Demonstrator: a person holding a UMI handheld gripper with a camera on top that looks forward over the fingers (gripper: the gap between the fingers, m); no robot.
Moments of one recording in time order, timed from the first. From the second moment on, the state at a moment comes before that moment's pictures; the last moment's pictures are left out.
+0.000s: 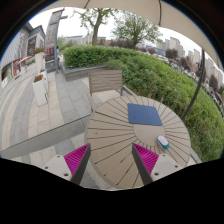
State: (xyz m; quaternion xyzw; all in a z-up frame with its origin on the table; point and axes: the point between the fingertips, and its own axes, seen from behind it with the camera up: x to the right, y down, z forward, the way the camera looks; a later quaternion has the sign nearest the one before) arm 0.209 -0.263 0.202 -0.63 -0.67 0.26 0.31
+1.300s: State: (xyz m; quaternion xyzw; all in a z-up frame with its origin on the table) arm 0.231 0.025 0.066 -0.69 -0.54 0.24 0.42
